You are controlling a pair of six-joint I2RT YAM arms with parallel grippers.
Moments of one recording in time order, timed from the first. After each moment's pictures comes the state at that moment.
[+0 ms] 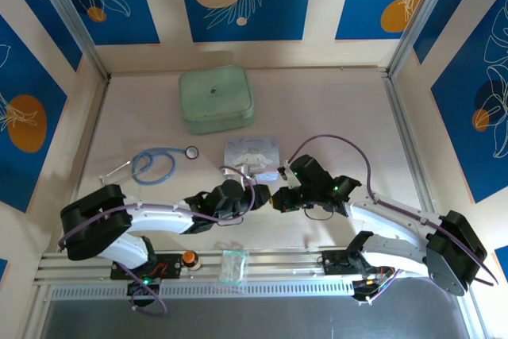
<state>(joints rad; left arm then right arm) -1.12 1.45 0.51 0.48 -0.13 -1.12 0.79 1.08 0.58 -0.42 -0.36 0.64</state>
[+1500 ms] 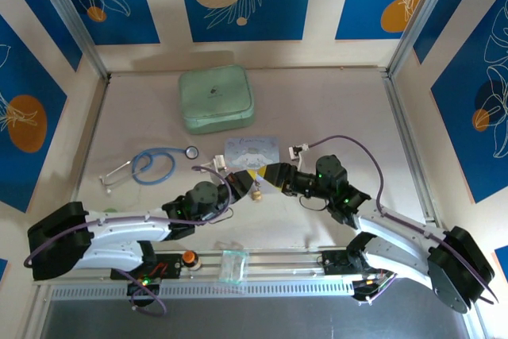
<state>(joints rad) -1.11 1.17 0.40 0.62 -0.30 -1.27 0.70 0.97 0.36 0.40 -0.51 1.18</state>
